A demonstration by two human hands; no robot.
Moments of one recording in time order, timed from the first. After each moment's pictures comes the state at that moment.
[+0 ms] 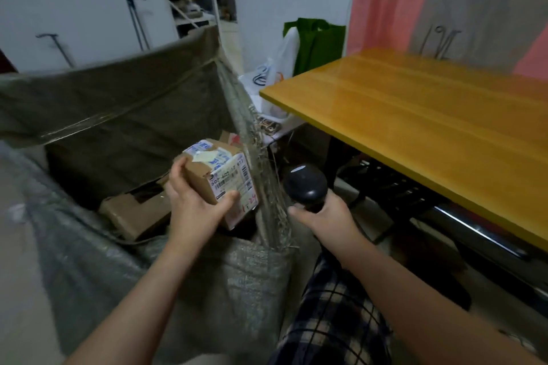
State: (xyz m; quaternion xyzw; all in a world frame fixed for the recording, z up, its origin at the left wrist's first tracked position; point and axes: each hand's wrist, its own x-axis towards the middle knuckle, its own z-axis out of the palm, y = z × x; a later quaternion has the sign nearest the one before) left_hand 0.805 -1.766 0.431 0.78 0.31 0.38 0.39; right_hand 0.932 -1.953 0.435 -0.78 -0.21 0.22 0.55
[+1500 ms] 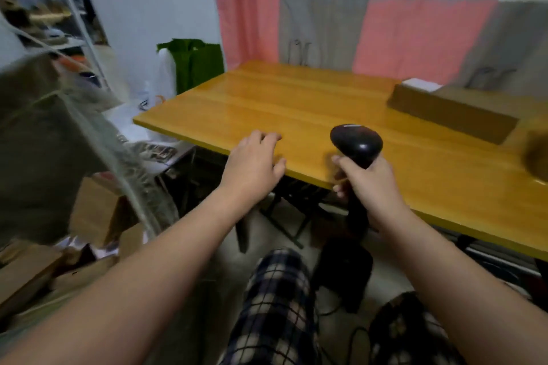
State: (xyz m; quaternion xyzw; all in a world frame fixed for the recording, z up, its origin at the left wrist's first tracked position) left_hand 0.986 -1.954 0.515 0.97 -0.03 0.18 0.14; right_hand 0.996 -2.143 0.510 -0.75 0.02 -0.01 0.66
